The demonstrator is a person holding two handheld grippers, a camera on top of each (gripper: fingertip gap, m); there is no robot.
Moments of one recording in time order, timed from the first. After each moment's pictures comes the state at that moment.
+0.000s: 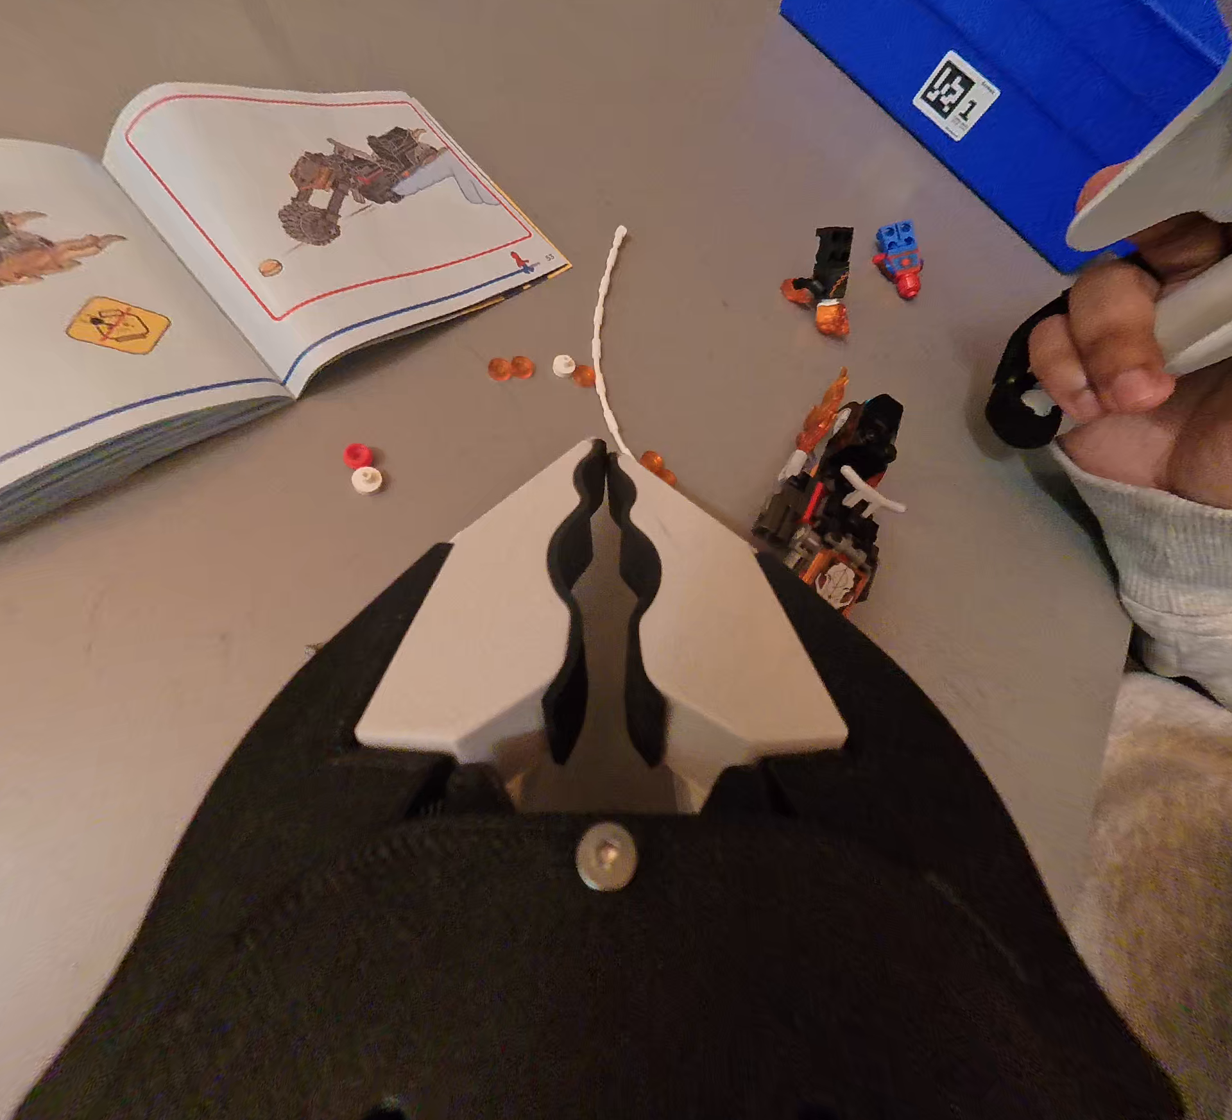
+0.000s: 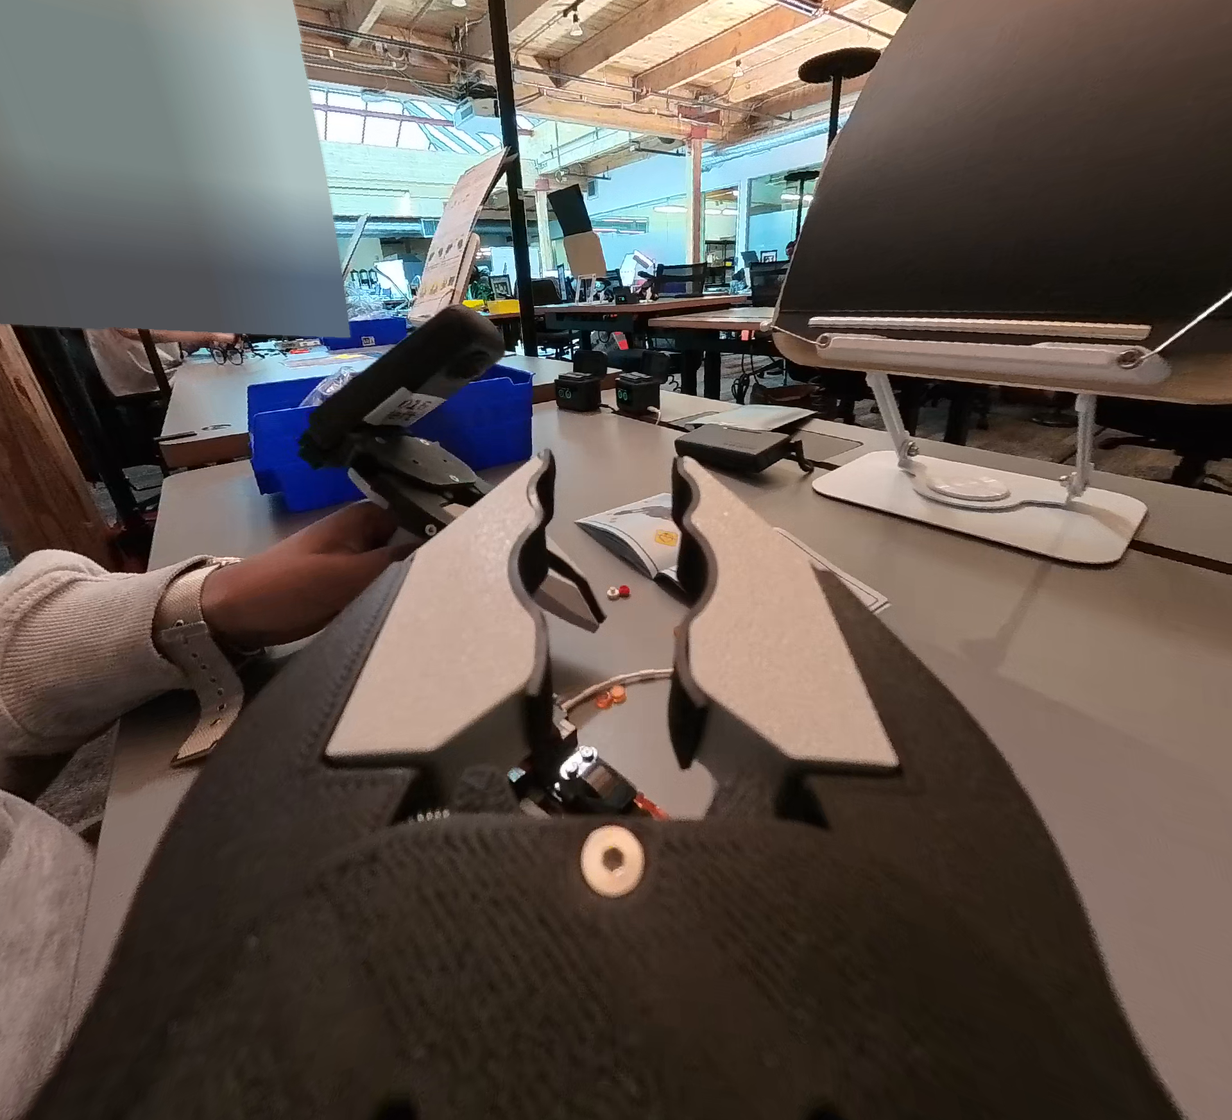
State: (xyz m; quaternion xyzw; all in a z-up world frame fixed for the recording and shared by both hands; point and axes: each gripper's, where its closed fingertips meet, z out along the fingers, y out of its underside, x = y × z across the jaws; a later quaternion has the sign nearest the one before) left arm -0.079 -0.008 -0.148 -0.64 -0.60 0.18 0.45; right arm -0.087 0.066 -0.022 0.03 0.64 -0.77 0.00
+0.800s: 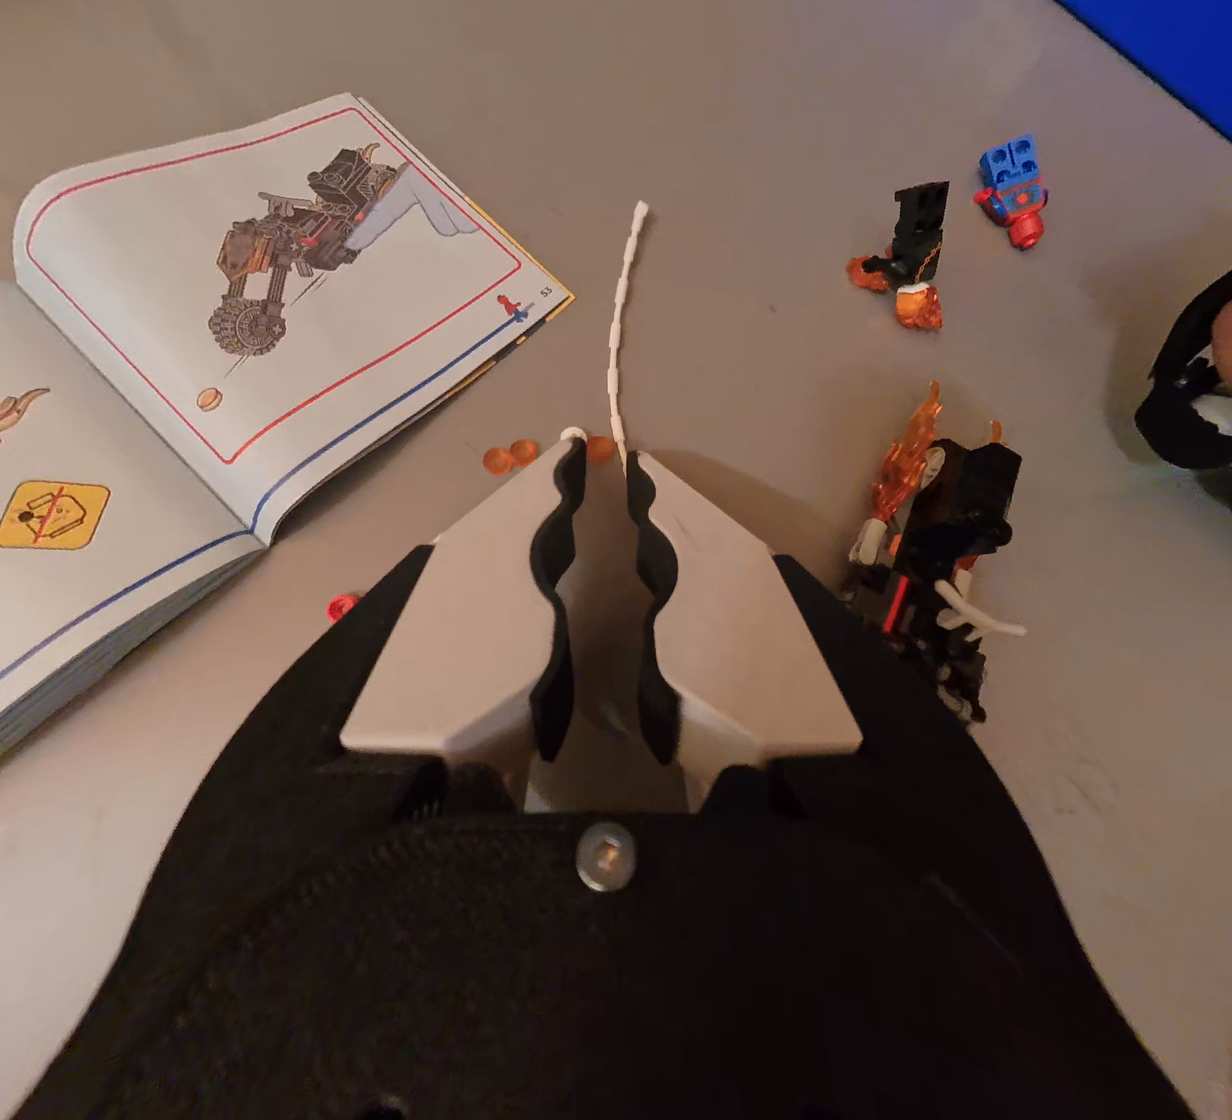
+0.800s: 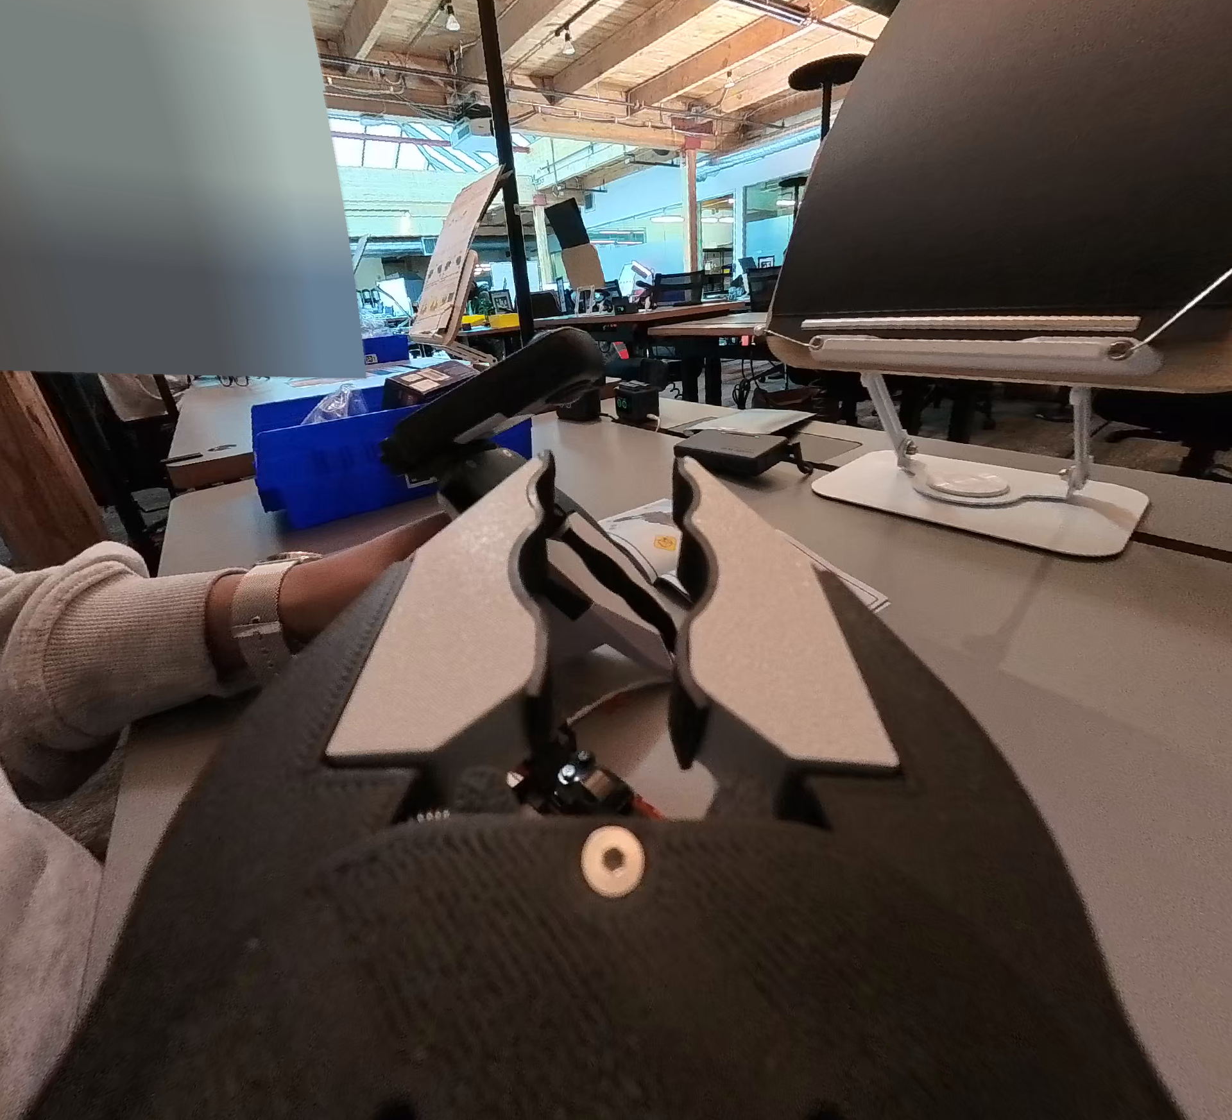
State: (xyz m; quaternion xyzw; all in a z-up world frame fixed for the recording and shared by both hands) left arm -0.119 0.002 -0.169 -0.71 -0.58 0.18 0.37; right arm -0.092 0.069 -0.021 0.04 0.63 -0.77 0.01
